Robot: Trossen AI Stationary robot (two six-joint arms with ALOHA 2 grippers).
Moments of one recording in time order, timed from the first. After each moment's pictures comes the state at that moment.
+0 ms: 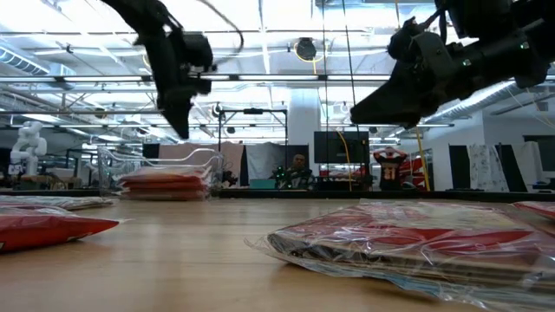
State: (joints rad) left arm 0.71 1.50 1.20 -0.87 -0.03 0.26; right arm 0.18 1.28 0.33 0.60 0.36 0.25
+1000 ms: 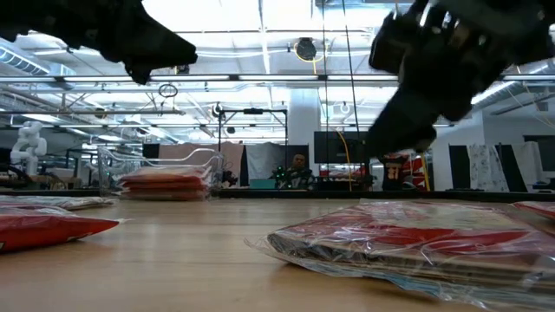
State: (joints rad) left arm -0.37 1.11 0.43 0.42 -0.45 -0.17; right arm 0.35 1.52 0.60 0.25 0.18 0.60
